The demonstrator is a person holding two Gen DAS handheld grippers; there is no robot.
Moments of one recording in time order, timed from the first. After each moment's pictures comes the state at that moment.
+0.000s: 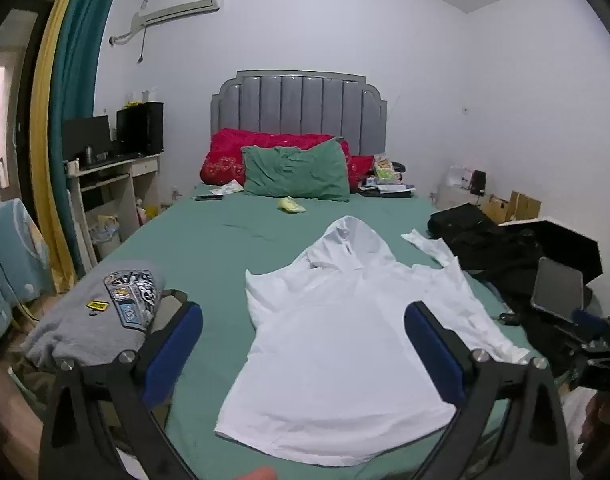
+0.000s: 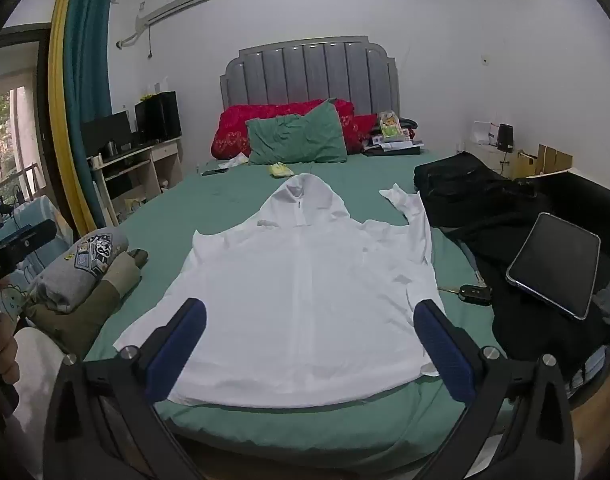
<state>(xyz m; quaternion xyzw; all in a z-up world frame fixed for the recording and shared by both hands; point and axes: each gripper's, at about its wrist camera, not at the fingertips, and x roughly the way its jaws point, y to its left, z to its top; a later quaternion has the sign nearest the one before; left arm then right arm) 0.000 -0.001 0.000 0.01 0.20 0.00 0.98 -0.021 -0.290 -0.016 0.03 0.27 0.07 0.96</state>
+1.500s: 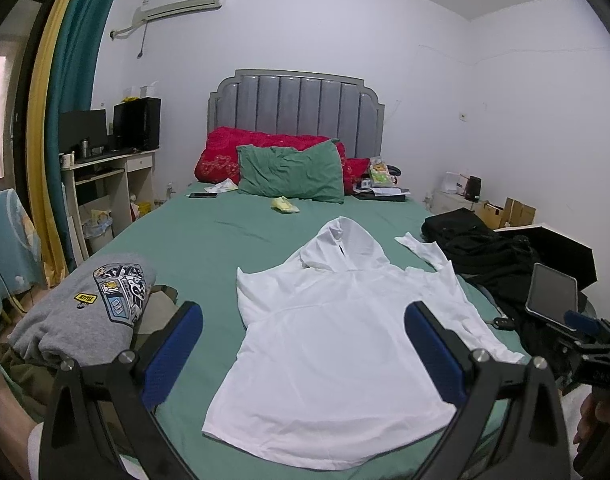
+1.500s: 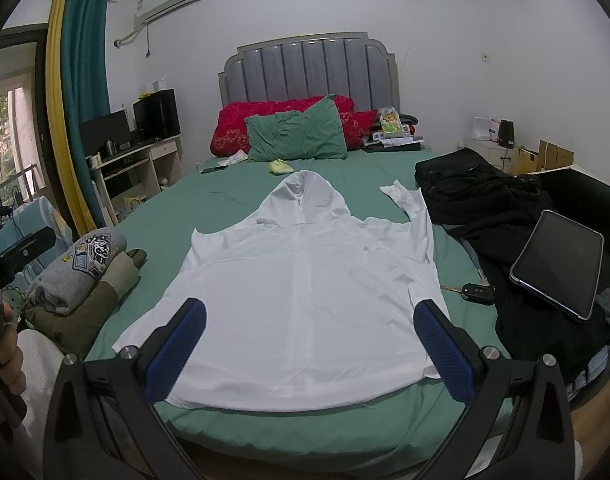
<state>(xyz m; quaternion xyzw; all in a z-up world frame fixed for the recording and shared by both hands) 0.004 0.009 -0.012 -0.03 0.20 -0.02 0.98 -0.015 -0.287 -0.015 0.04 0.27 0.07 0.96</state>
